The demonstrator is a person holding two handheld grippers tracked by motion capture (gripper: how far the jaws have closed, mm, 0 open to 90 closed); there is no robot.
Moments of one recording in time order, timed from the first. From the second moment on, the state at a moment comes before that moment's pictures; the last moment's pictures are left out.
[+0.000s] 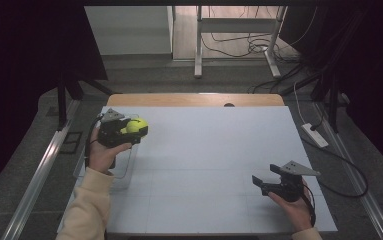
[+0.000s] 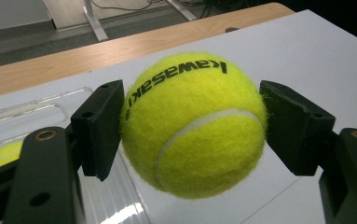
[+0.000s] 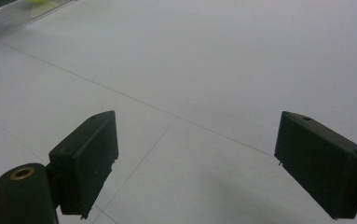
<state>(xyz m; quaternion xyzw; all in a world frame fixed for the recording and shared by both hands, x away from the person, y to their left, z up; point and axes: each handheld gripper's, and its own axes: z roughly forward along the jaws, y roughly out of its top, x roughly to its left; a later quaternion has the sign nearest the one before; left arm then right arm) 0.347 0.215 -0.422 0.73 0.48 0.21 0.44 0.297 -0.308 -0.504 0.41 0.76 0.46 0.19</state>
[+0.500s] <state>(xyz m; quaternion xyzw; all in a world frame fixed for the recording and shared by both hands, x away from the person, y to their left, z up) 0.333 0.239 -0.428 0.71 0.50 0.22 0.43 0.298 -0.308 -0.504 0.42 0.76 0.45 0.19</state>
